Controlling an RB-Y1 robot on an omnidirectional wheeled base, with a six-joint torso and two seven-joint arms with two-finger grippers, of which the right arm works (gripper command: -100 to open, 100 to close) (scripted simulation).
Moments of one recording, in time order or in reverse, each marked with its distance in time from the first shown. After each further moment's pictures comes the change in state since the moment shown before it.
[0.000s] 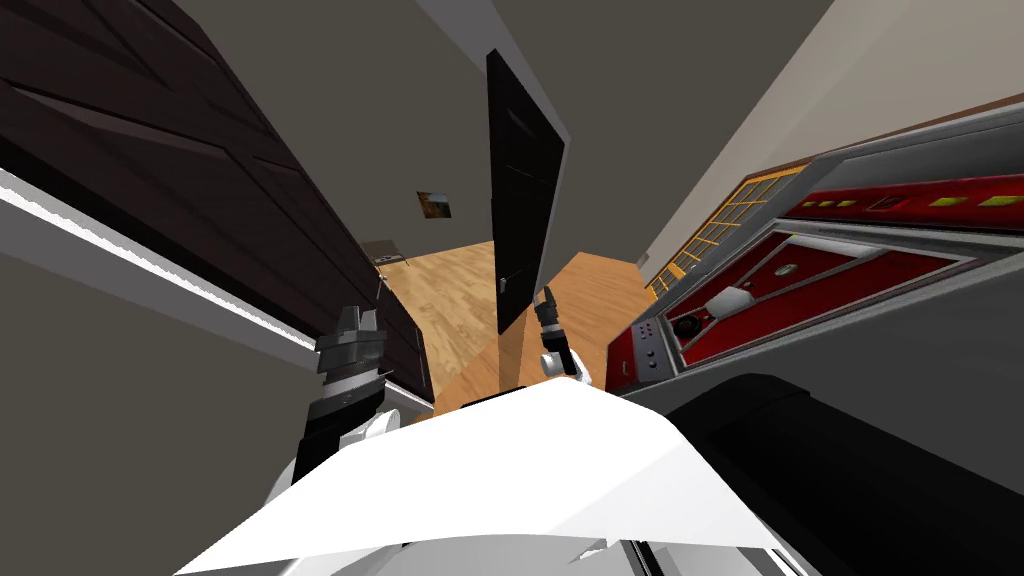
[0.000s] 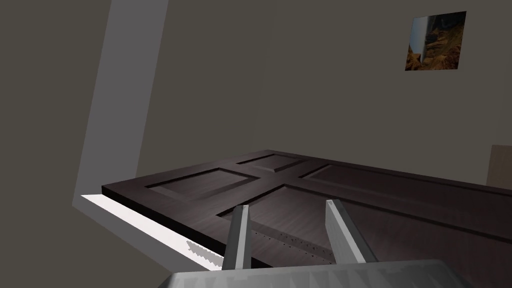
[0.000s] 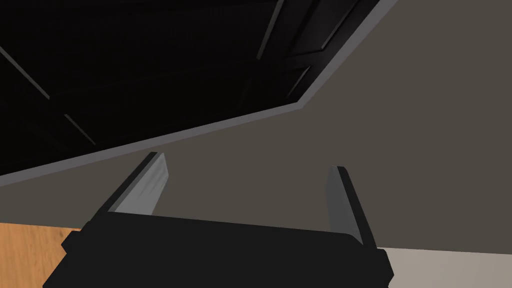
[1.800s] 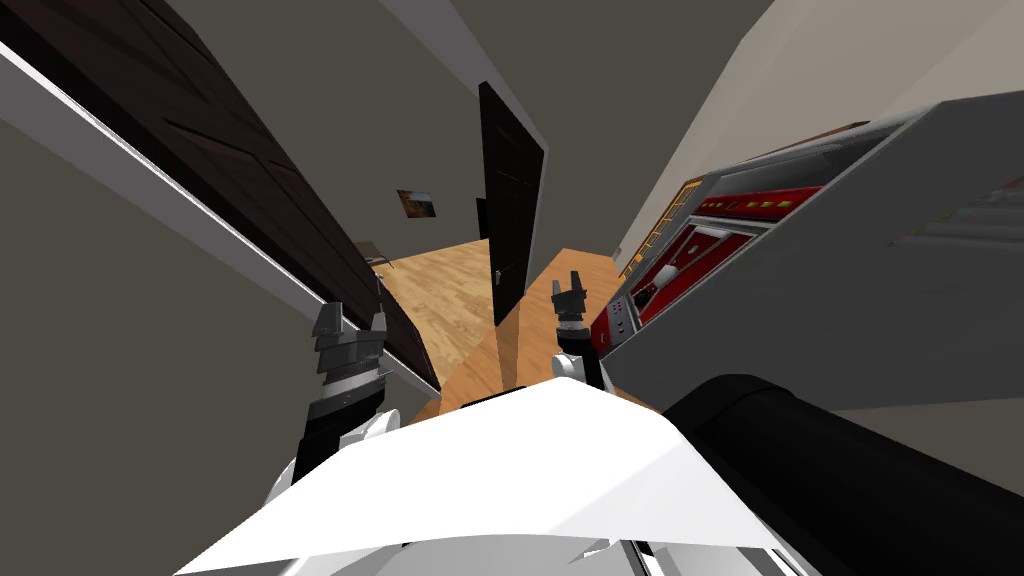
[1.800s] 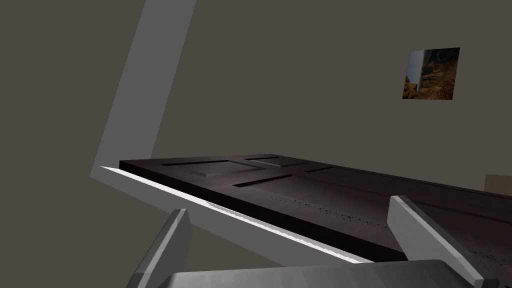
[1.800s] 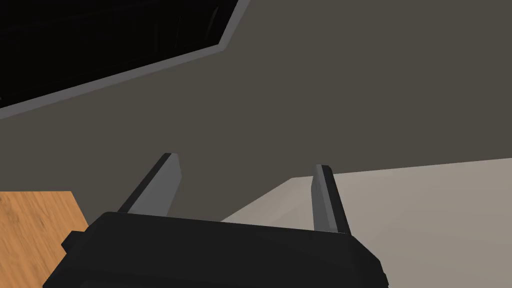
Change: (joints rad) arm 0.172 0.061 -0.008 -0.427 -0.096 0.107 0.050
